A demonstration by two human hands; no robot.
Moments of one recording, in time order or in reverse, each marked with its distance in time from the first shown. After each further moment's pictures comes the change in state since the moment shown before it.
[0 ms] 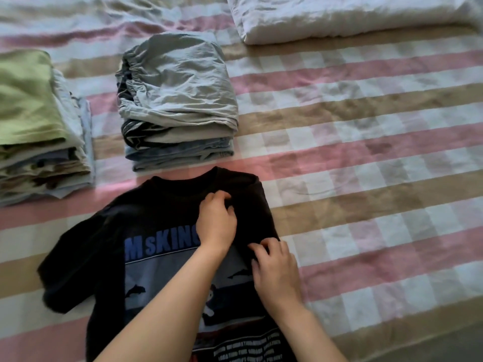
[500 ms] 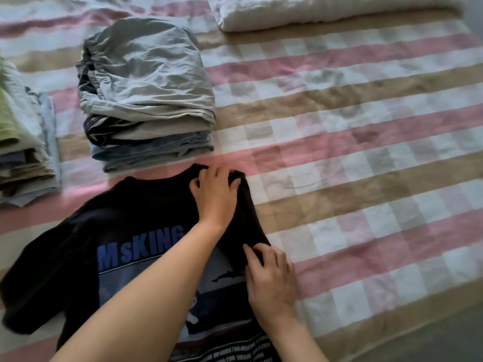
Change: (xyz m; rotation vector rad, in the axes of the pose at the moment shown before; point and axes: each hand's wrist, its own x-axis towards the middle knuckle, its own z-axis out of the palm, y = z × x) left_hand 0.032 0.026 0.029 0.182 0.032 0.276; right_hand -0.022 0.022 0.026 -0.078 0.182 0.018
